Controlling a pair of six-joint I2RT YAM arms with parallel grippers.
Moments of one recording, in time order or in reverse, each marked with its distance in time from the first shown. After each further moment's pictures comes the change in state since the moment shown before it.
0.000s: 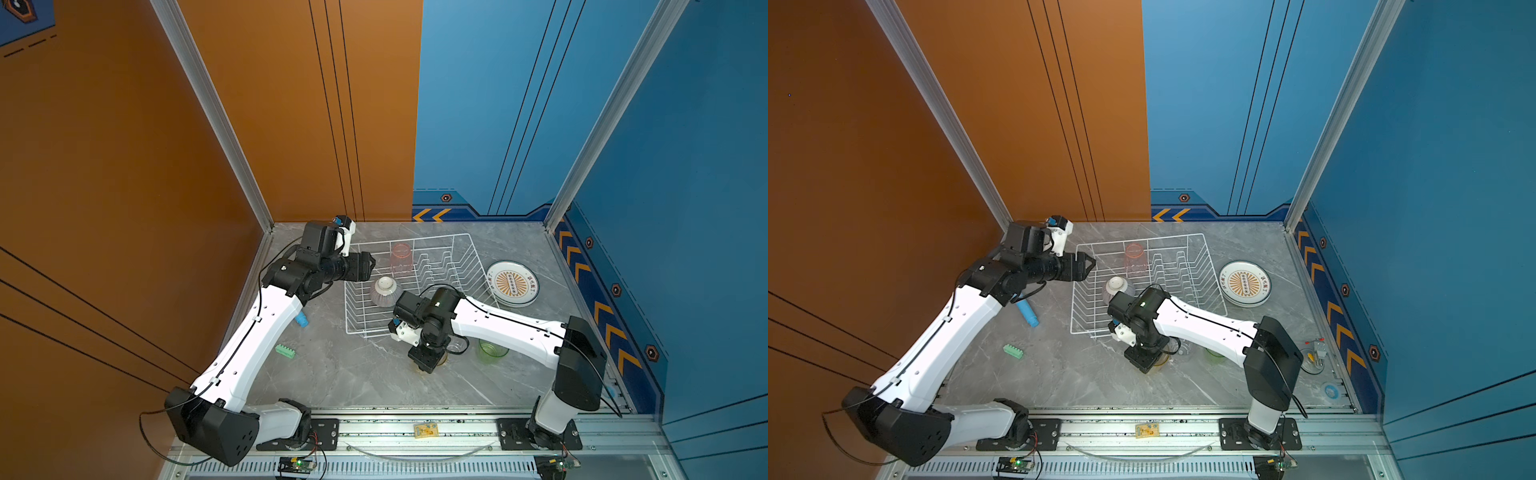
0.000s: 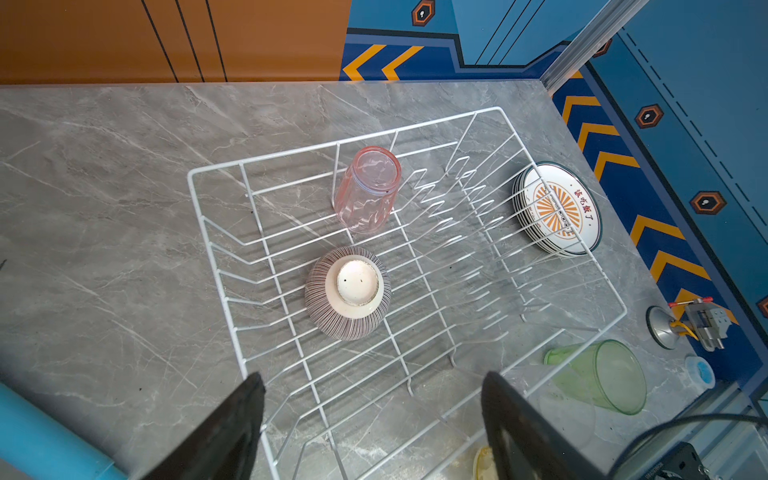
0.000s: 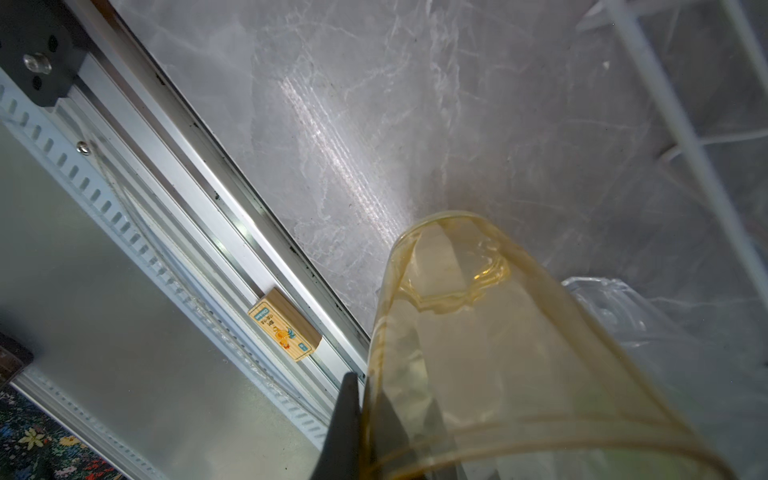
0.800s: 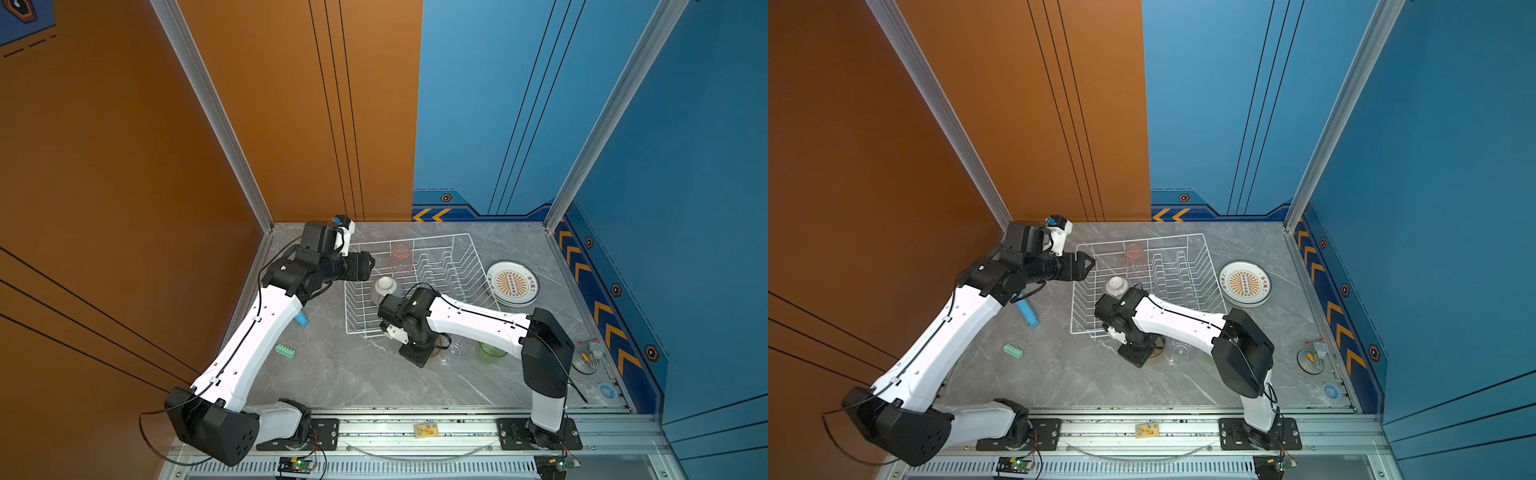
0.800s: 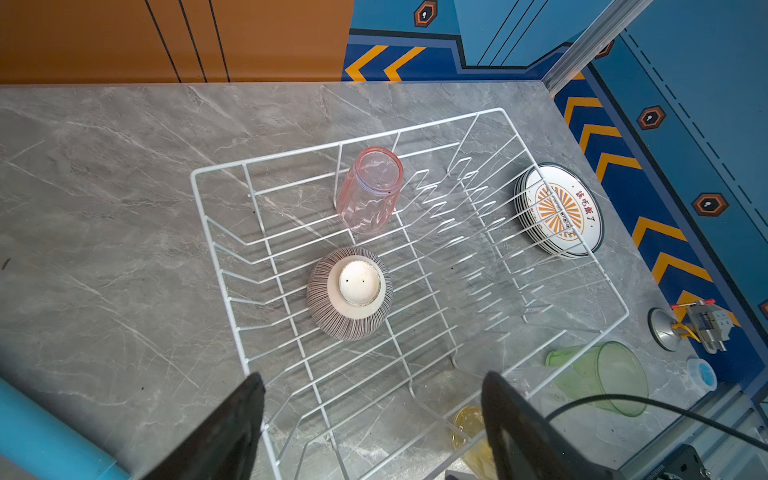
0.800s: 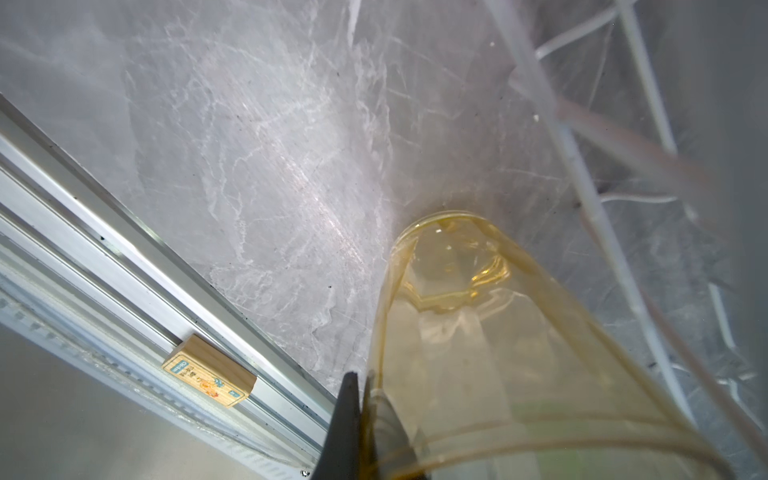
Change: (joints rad) left arm 0.005 0.000 0.000 0.000 0.000 0.000; right arm 0.023 0.166 0.118 -0.041 0.159 -0.031
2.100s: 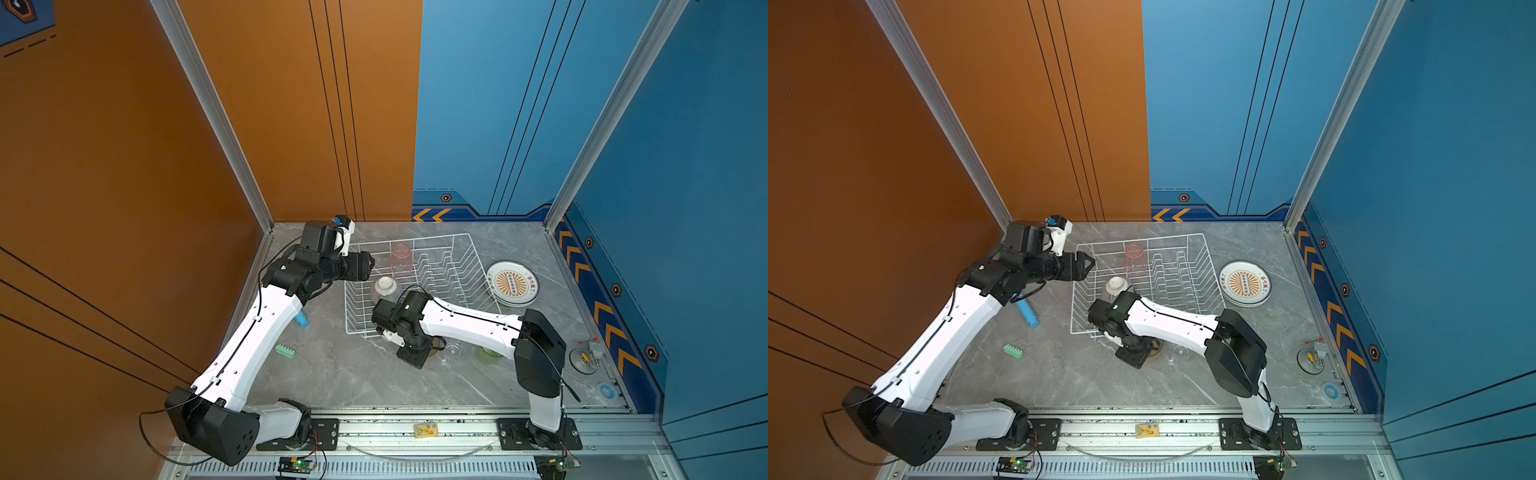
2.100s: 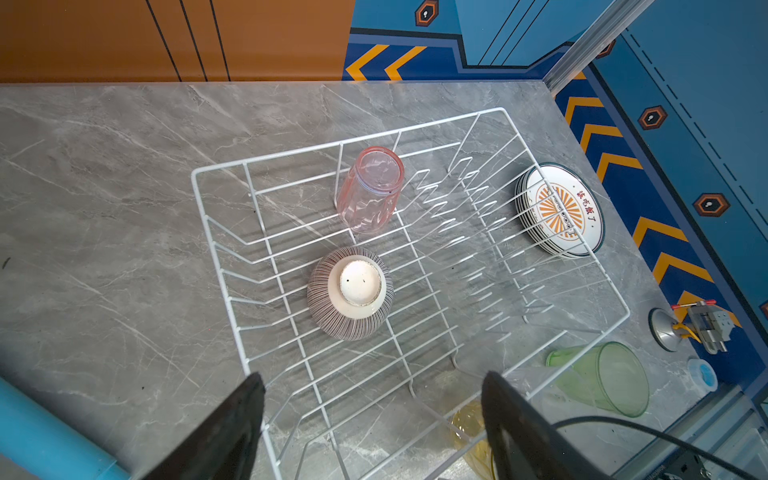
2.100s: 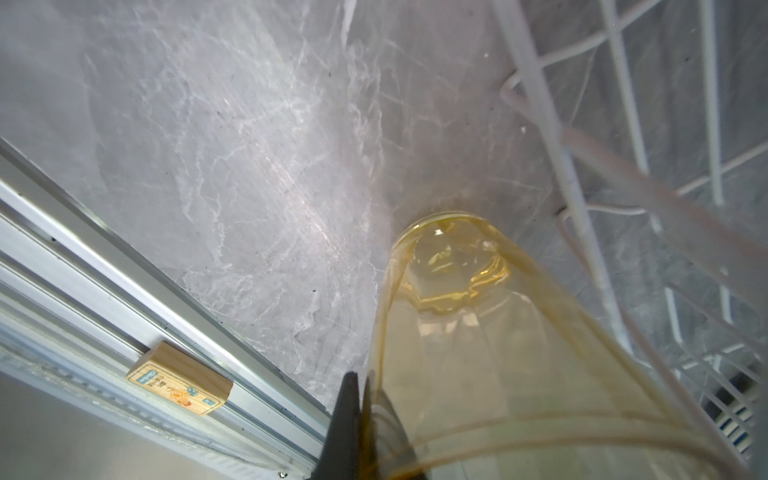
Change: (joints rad) left arm 0.002 0.002 0.000 0.000 0.000 0.000; right arm 0.040 0.037 0.036 -0.043 0.076 -0.013
